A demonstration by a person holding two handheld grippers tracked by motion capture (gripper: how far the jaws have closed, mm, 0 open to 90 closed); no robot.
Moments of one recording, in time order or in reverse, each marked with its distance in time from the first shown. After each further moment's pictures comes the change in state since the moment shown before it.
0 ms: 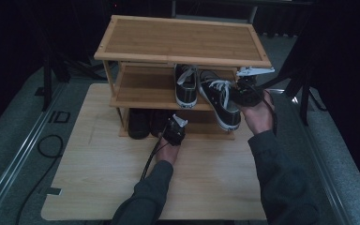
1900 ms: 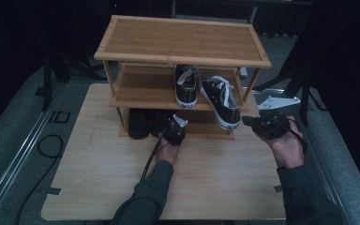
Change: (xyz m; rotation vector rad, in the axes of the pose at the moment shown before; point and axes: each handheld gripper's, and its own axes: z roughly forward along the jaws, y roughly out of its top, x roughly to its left) left arm -0.001 0.000 0.000 0.000 0.003 -0.009; right arm 0.003 -0.069 -0.074 0.095 0.060 -0.145
